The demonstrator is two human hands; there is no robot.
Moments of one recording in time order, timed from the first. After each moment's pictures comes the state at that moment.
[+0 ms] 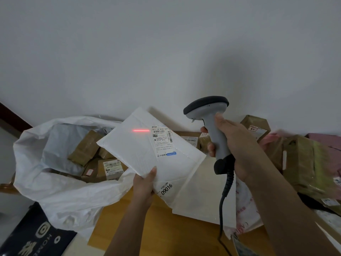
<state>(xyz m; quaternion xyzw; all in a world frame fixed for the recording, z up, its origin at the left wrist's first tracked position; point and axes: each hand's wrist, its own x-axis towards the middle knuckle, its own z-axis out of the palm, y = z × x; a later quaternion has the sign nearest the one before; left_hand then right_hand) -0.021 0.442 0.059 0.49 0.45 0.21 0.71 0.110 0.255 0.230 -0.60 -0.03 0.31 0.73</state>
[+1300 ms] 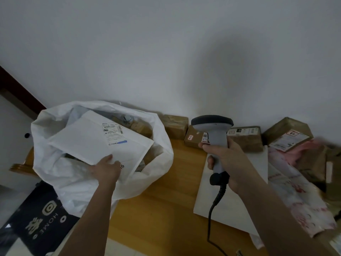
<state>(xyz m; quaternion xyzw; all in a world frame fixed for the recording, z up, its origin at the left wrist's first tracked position) -0.101 0.645 0.038 0.63 0.63 0.24 0.38 0.070 0.366 0.162 -0.63 -0.02 0.35 0.69</state>
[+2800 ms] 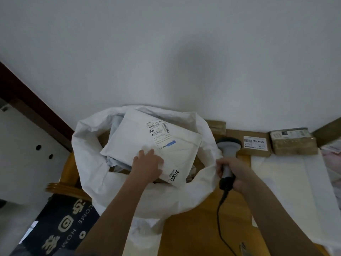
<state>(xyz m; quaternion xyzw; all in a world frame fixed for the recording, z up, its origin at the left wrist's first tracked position) -0.119 0.774 0.078 0.96 0.25 -0.15 0.03 0.014 0.544 0.081 -0.58 0.21 0.41 0.67</state>
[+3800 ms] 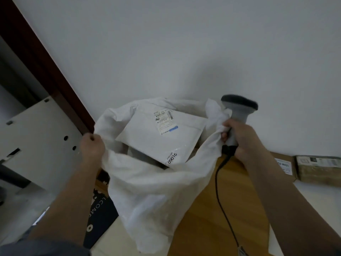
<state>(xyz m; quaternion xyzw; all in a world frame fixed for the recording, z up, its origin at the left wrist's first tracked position) -0.224 0.919 0.144 0.62 0.62 0.34 0.35 0.033 0.630 0.186 -0.59 0.04 0.33 0.74</state>
